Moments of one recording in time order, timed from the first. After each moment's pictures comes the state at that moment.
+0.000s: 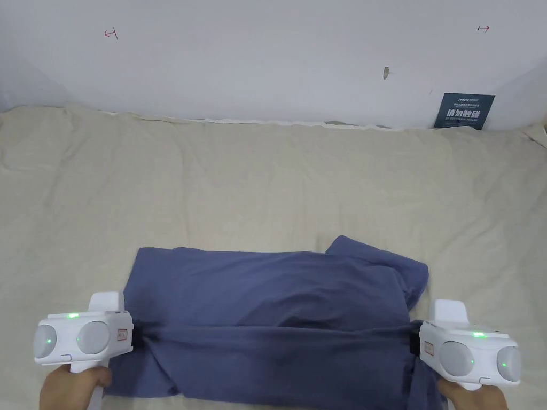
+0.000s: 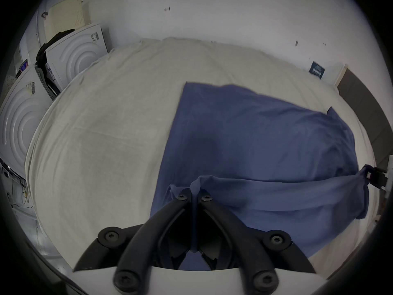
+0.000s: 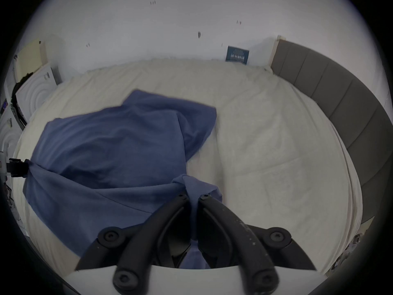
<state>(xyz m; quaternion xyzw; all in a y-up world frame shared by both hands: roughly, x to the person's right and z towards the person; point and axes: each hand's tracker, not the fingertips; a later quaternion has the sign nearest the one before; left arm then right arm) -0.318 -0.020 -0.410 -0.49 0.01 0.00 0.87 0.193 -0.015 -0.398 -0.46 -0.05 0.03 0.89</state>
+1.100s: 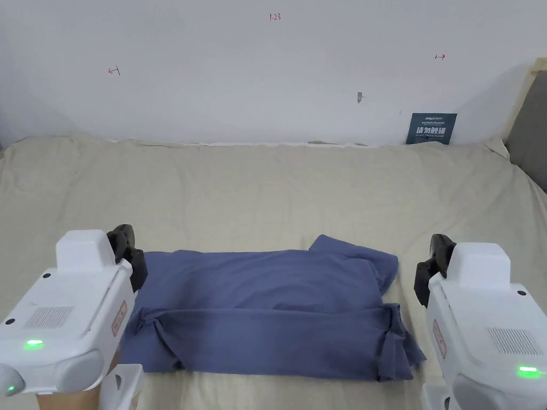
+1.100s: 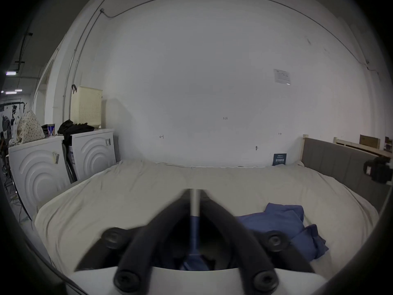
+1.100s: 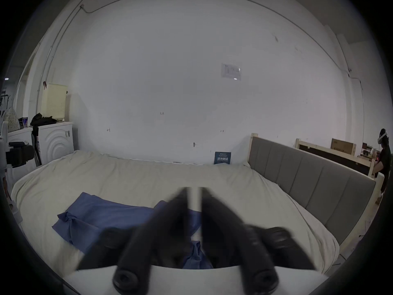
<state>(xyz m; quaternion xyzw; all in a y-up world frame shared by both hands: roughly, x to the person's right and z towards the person) -0.229 0.181 -0.229 -0.06 -0.02 -0.01 1.00 0.145 0.188 -0.188 -0.08 -0.06 0.05 0.99</state>
